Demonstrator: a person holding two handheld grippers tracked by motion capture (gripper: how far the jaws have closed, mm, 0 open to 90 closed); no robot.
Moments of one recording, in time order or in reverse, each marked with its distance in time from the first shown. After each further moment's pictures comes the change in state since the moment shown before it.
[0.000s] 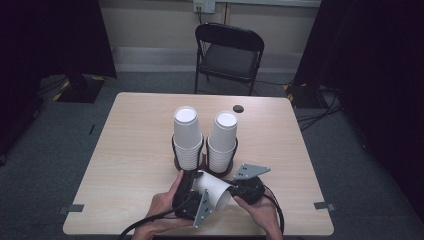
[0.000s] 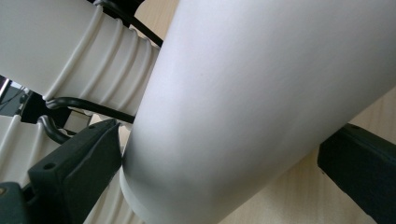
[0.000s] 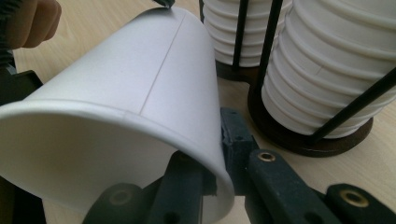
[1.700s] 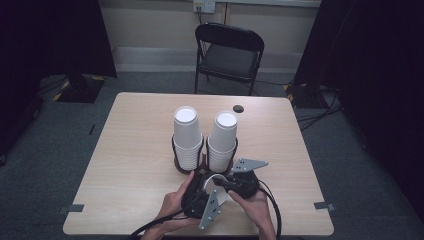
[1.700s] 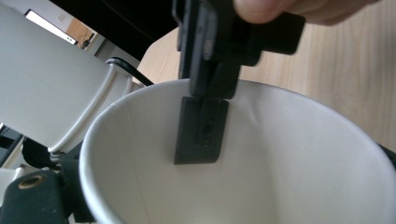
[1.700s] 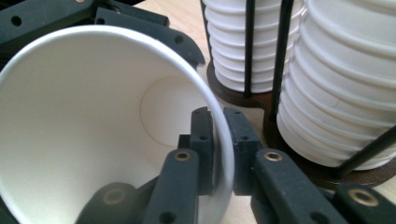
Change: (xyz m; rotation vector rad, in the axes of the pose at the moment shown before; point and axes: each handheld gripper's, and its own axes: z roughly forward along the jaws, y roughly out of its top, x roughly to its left) left arm 0.000 0.018 0.009 -0.142 0.032 -0.058; right arm -0.005 0.010 0.013 -0.077 0.062 0.091
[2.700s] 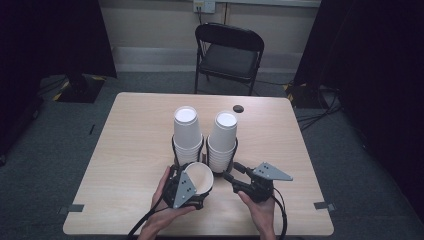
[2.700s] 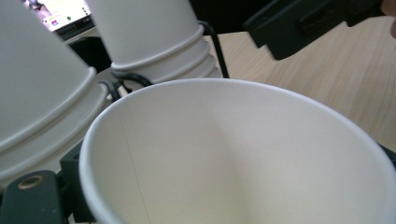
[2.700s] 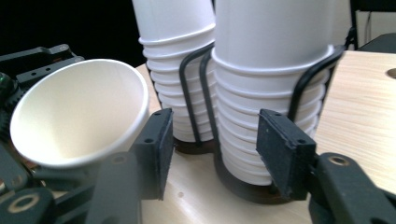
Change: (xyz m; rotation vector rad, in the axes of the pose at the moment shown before) left arm 0.030 -0.042 -0.020 -0.080 0.080 -0.450; right arm -0.001 -0.019 -0.033 -0.325 -0.196 0.102
